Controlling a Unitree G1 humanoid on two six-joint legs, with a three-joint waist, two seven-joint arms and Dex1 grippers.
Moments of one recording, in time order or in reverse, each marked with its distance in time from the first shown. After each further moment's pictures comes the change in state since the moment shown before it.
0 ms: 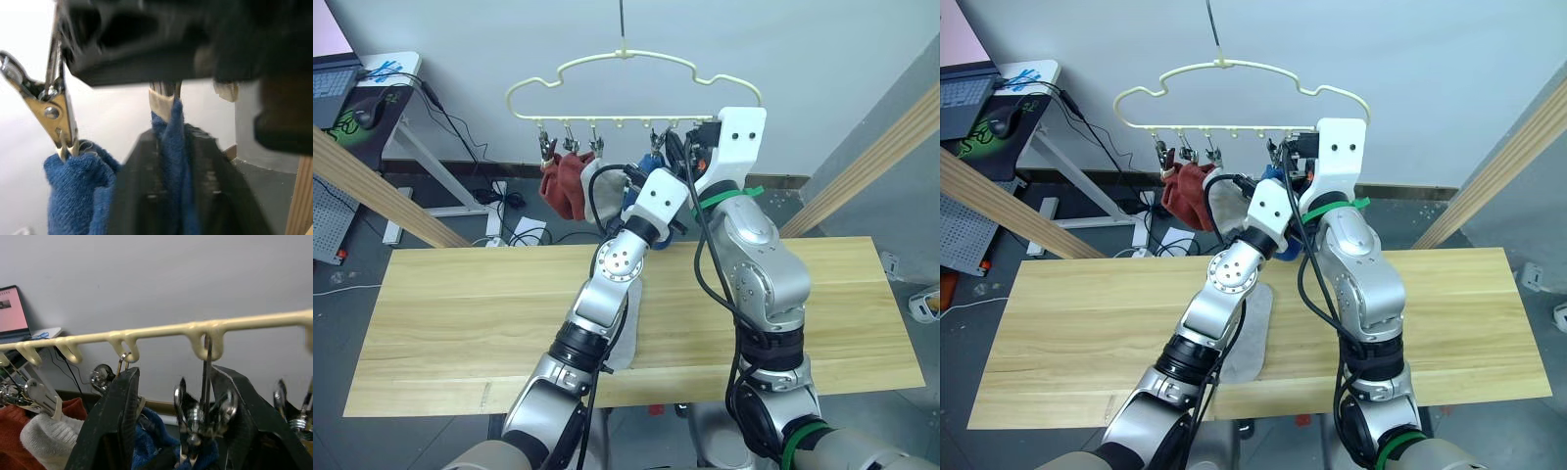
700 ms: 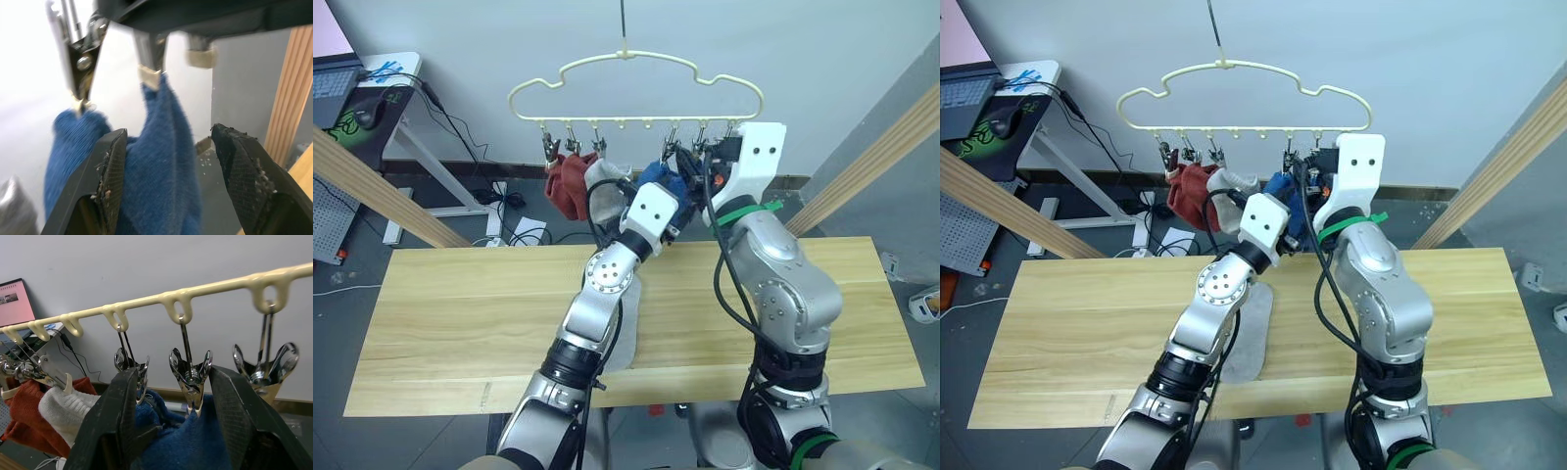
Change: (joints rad) left arm 0.120 0.033 0.016 -0.160 -0.069 0.105 -0.141; right arm 0.098 -0.086 -0.034 -0.209 0.104 0.170 0.047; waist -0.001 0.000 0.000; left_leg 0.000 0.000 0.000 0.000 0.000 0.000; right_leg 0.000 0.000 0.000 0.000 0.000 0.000
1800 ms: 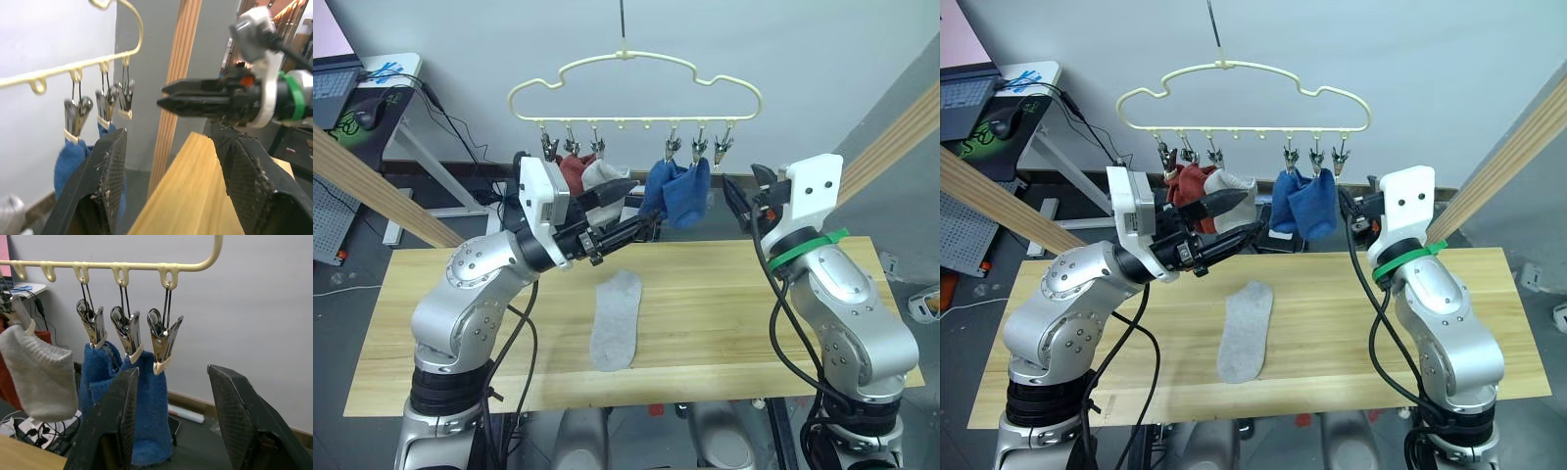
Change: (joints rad) left arm 0.064 0.431 0.313 -0.464 -0.709 0.420 -0.476; right arm 0.184 -0.271 -0.012 -0.163 -0.013 -0.030 0.069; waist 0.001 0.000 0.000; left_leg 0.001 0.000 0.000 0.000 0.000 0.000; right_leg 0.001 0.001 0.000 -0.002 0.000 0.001
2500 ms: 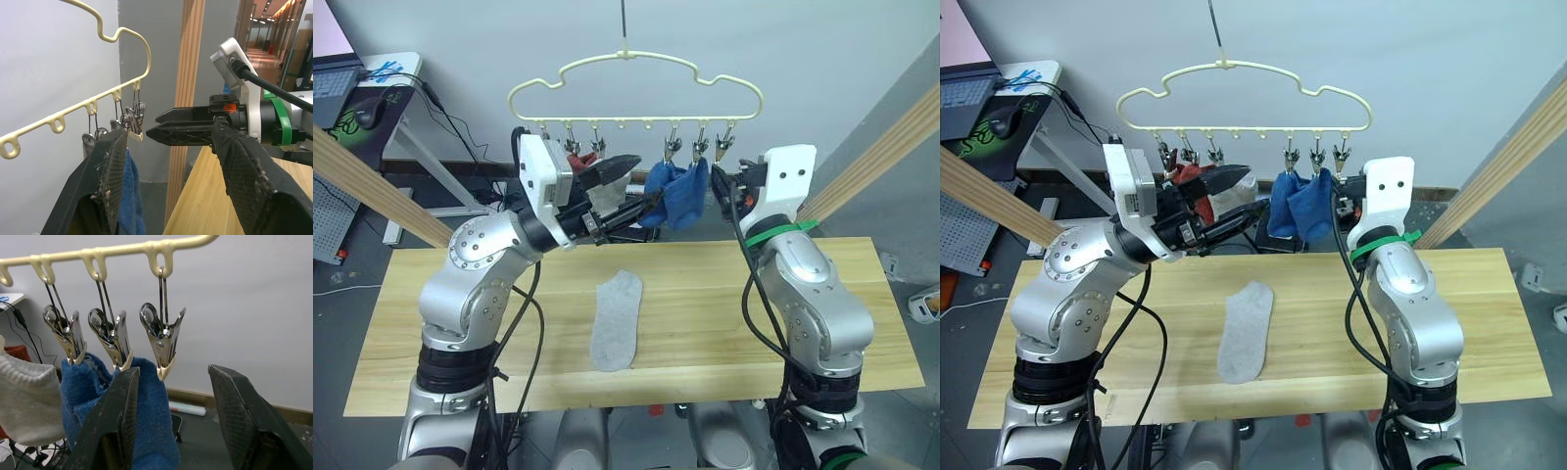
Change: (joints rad) left arm -0.077 0.006 -0.035 0.082 0.044 -0.084 -0.009; right arm -0.085 0.139 0.021 0.134 -0.086 -0.015 -0.083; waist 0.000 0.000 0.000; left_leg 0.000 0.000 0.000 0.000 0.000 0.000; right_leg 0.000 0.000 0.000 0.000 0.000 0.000
